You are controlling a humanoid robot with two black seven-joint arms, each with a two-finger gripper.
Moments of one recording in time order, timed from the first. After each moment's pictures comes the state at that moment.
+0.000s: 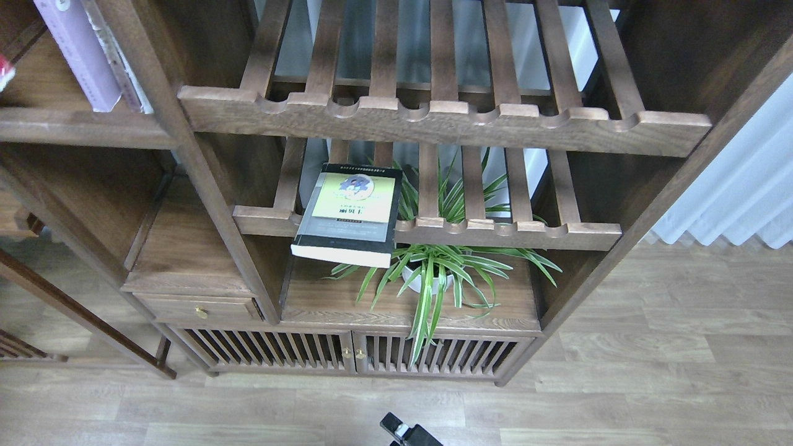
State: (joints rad) left arm -0.25 0.70 -1.90 -1.38 0.44 -0.49 0.26; right arm -0.38 0.01 0.85 1.13 0.03 0.58 -0.17
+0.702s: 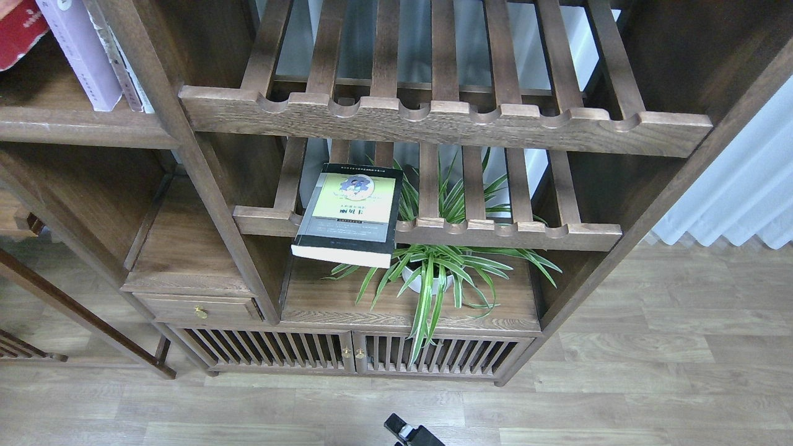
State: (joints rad) left arm -0.74 0.52 -1.69 -1.06 0.77 -0.49 0.26; right arm -0.38 0.01 0.86 1.13 0.04 0.58 -0.17
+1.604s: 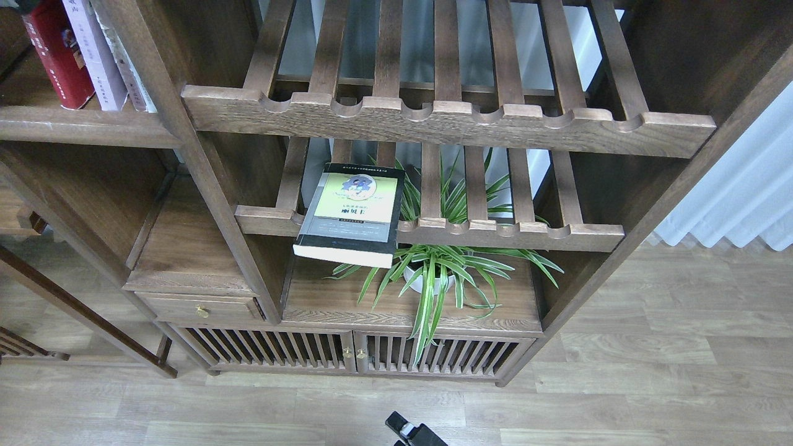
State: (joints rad) left arm -0.72 0.48 -1.68 -1.04 0.63 -0.49 0.24; right arm -0.38 0.01 0.86 1.13 0.04 0.58 -0.16
